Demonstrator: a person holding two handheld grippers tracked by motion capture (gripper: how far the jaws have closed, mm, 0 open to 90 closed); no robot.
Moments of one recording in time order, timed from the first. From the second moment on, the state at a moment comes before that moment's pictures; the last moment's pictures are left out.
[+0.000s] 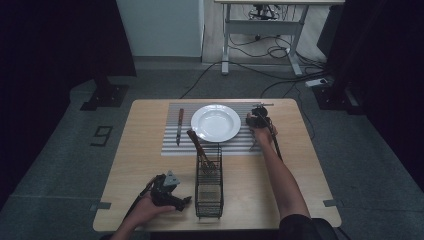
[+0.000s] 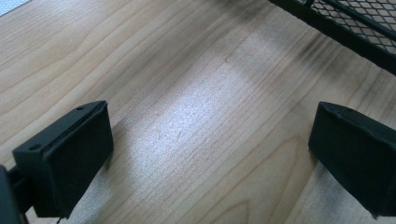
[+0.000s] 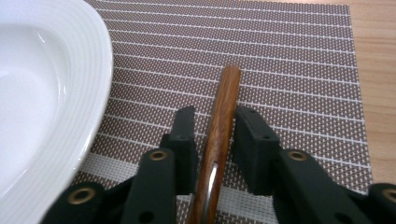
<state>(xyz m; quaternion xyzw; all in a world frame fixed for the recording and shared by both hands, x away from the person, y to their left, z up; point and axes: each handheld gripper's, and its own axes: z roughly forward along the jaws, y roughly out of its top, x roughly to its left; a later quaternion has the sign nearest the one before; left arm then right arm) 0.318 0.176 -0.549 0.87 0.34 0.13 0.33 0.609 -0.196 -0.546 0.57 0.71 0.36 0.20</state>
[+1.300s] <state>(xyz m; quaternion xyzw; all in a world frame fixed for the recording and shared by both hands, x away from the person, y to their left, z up) 0.318 0.176 -0.549 0.87 0.34 0.13 0.33 0.575 -0.204 -0.539 0.55 0.74 0.35 0.17</state>
